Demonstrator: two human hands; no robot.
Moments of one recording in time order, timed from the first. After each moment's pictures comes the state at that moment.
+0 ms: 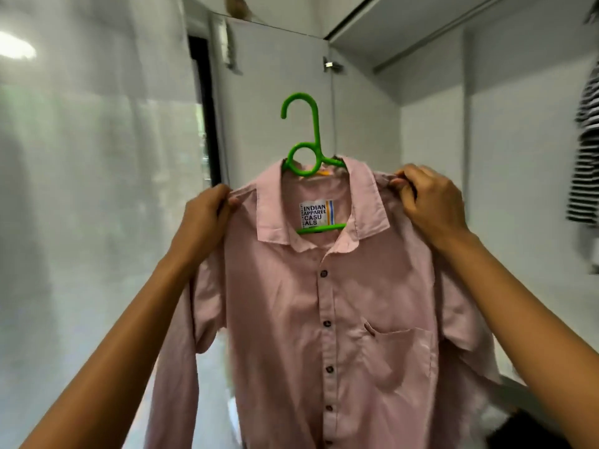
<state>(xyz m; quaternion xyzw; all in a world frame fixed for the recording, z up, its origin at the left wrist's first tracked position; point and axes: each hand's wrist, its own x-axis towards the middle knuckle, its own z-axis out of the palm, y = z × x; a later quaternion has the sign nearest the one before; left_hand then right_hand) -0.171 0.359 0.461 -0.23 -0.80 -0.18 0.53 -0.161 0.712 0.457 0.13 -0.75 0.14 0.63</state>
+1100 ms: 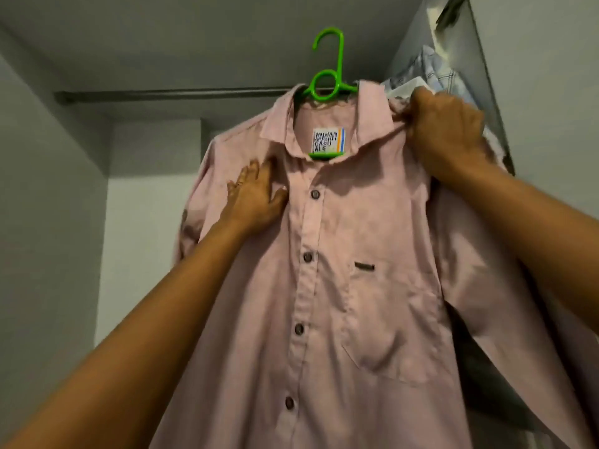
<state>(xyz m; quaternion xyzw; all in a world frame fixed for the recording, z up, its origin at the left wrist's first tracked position) -0.541 0.971 0.651 -0.58 -0.60 -0.37 0.41 -0.257 1.040 0.692 -0.34 -0.57 -0.37 0.65</state>
